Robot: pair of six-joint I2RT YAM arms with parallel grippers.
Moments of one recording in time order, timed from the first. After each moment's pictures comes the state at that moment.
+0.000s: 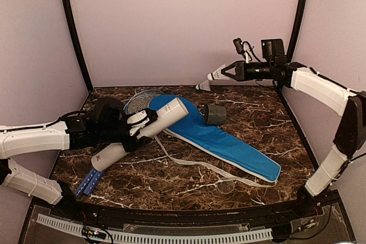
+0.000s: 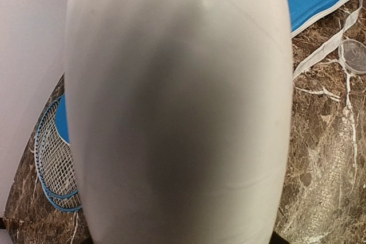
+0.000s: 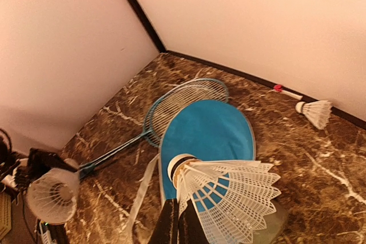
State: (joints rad) left arm -0.81 1.21 0.79 -0.22 -0.04 0.41; right arm 0.35 1.65 1.47 -0.24 -0.63 0.17
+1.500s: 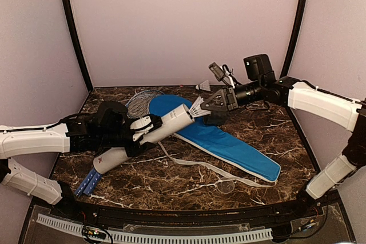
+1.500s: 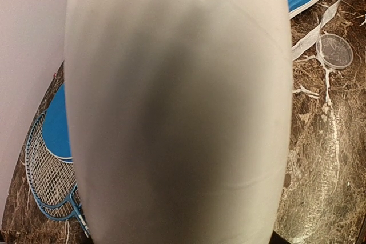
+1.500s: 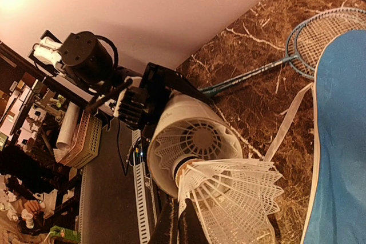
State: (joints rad) left arm -0.88 1.21 0.79 -0.23 -0.05 0.41; right arm 0.63 1.48 1.25 -0.28 -0.94 0.26
